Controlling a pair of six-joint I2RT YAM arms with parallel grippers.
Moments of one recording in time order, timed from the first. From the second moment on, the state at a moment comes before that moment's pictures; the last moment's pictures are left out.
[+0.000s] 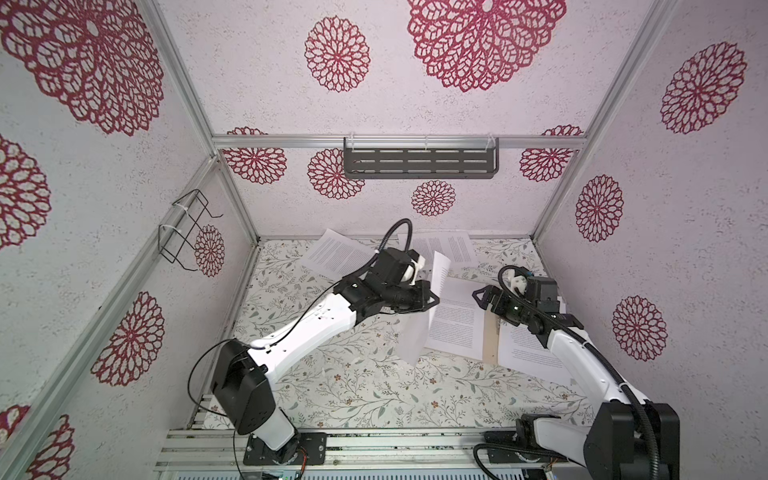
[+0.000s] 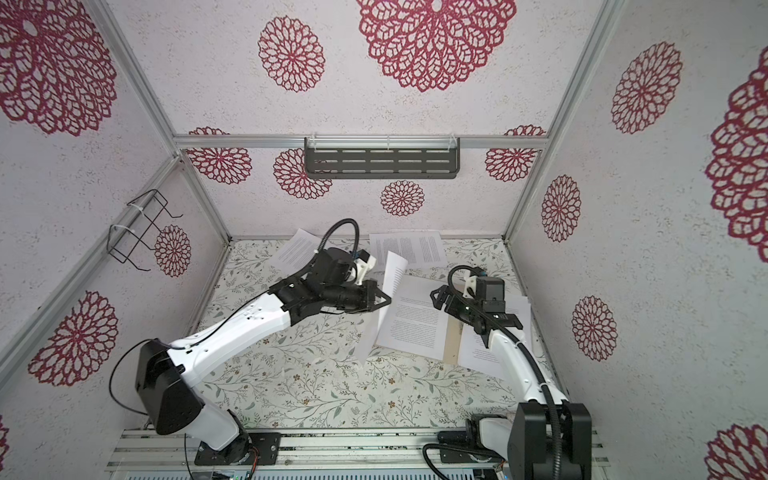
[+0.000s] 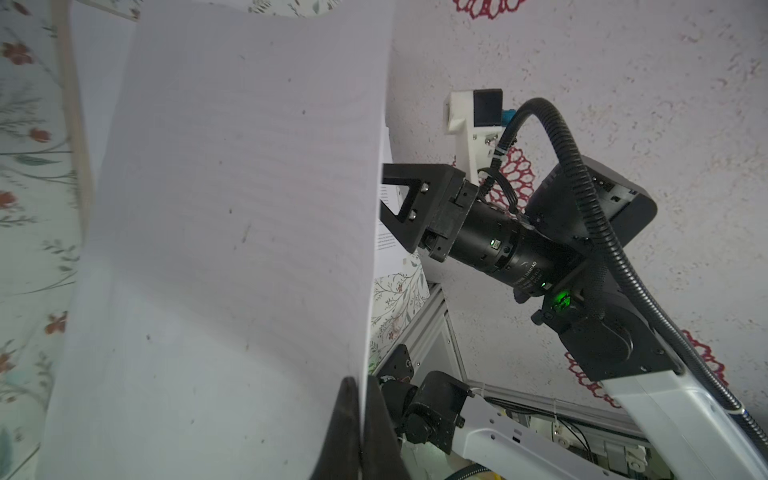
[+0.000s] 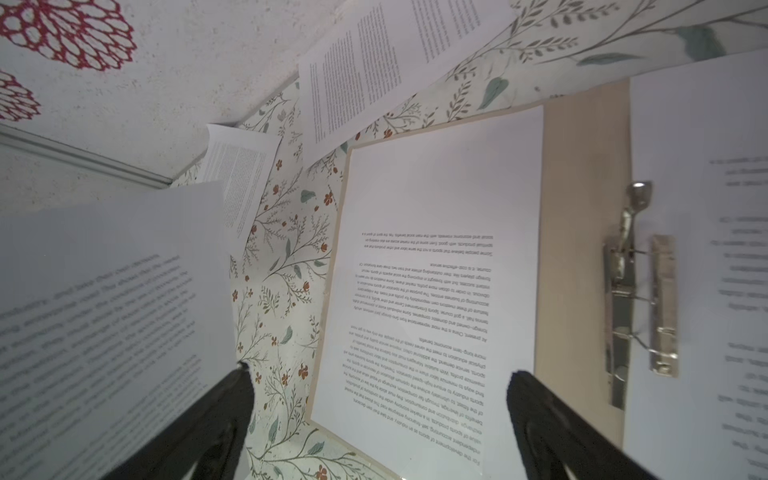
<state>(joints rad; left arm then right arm) -0.82 1.65 1.49 -0.44 0.41 -0.79 0.01 1.17 0.78 -0.32 -0.39 0.50</state>
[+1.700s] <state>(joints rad) -0.41 2.08 0.70 1.11 0.92 -1.78 0.32 1.18 0.34 0.02 -0.50 0.81</state>
